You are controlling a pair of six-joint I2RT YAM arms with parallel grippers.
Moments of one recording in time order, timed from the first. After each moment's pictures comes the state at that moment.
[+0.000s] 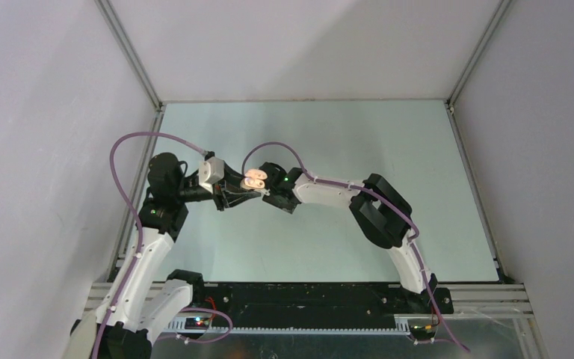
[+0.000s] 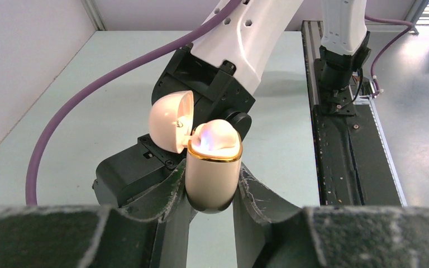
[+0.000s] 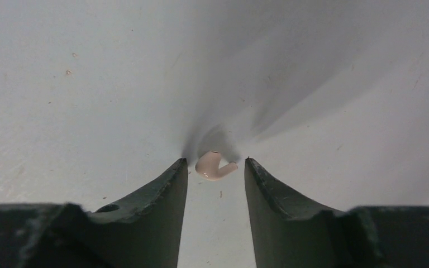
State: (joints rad) left arm -0.16 0.84 0.75 -0.04 1.25 0.21; right arm 0.96 2.14 1.60 -0.62 0.31 -0.26
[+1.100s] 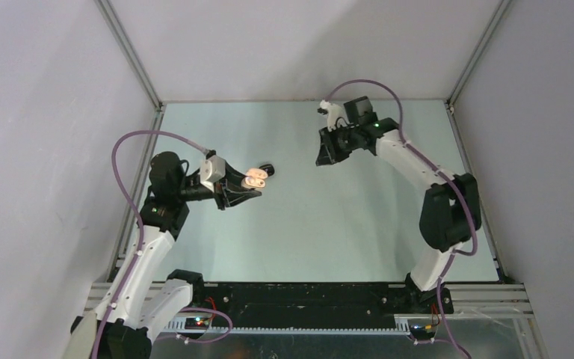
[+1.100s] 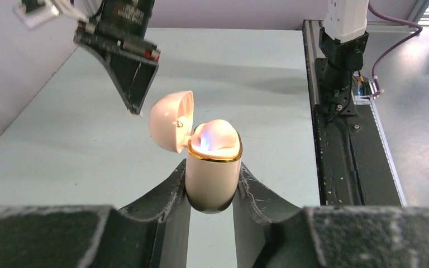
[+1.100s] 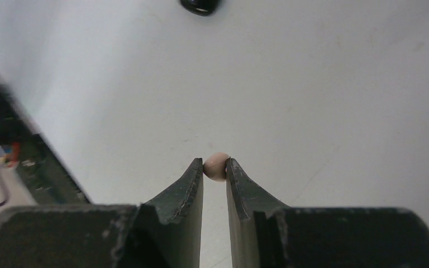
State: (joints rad) left arm -0.17 0.85 0.75 -0.04 1.24 0.21; right arm 0.45 1.81 1.54 -0.62 -0.46 -0.04
